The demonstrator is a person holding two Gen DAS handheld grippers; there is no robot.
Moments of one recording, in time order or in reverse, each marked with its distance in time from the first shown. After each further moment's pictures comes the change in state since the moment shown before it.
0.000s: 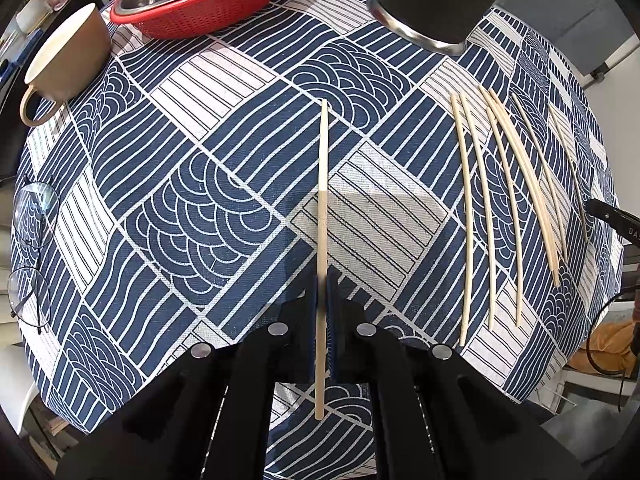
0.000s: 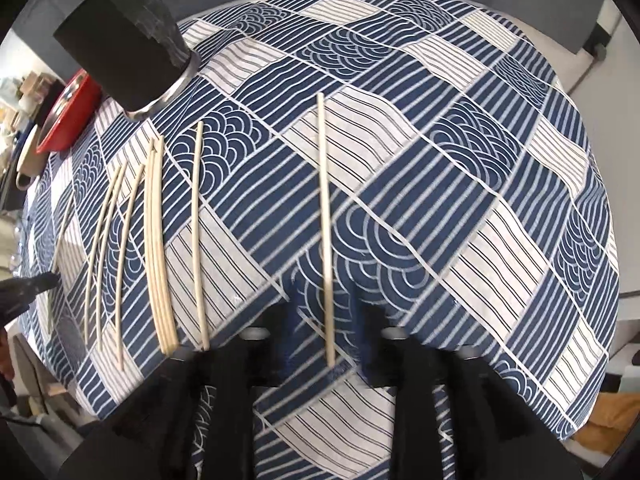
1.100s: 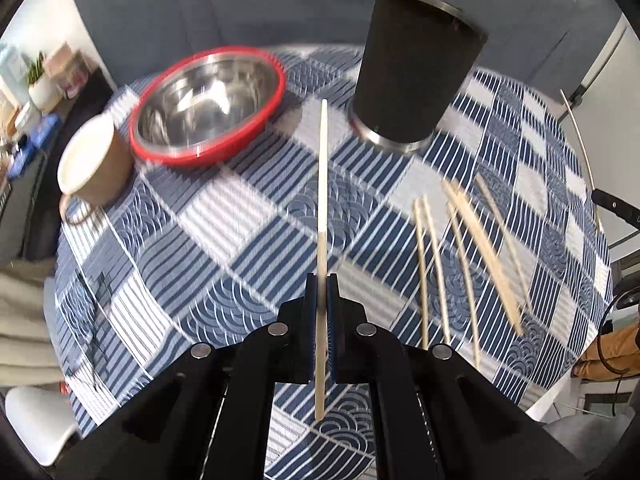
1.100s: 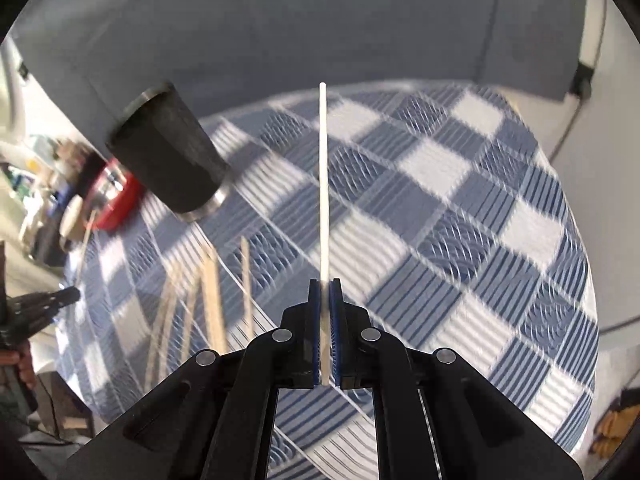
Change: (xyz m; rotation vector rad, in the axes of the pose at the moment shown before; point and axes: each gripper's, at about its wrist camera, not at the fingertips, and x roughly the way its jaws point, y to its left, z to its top) left arm -0.073 -0.027 0.056 0.073 -0.220 0.042; right arm -0.080 0.001 0.061 0.039 -0.262 0.110
